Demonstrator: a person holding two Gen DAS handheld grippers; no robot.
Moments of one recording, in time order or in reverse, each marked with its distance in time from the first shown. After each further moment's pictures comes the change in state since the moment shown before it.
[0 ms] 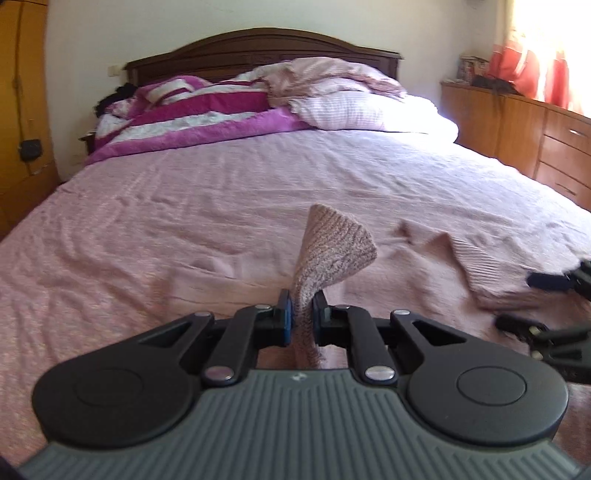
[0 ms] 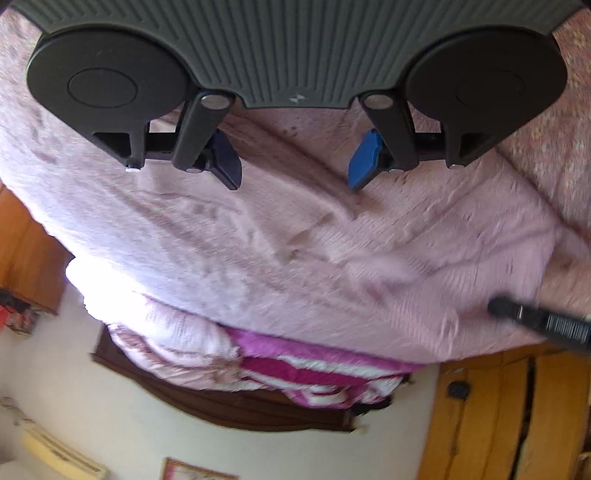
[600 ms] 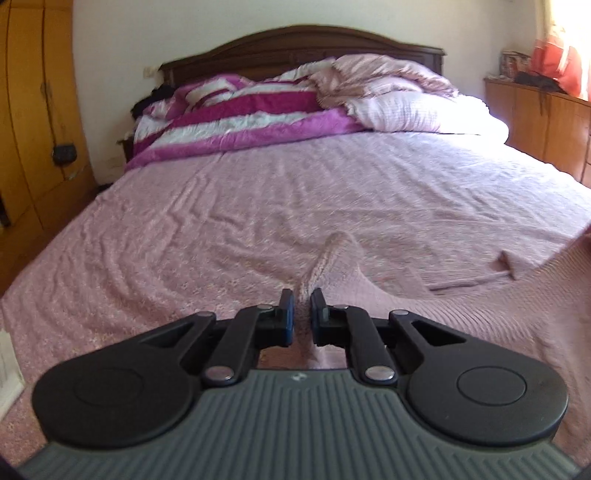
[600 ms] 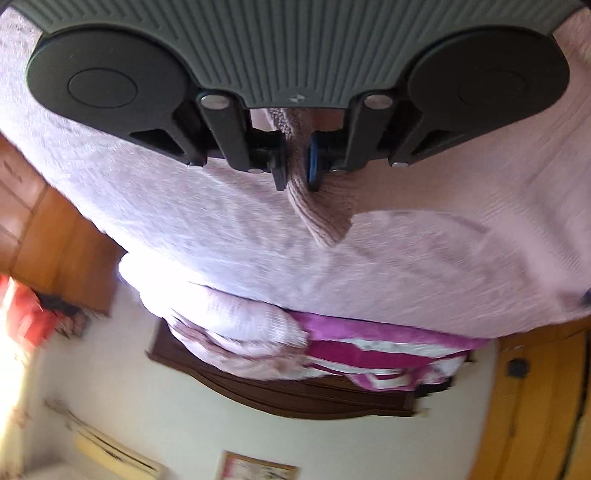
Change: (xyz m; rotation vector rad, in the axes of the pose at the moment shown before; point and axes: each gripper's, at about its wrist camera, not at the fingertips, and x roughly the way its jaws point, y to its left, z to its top) left arm 0.056 0.077 0.046 -0.010 0.027 0.115; right arm 0.039 -0.093 0.039 0.131 -0.039 -0.222
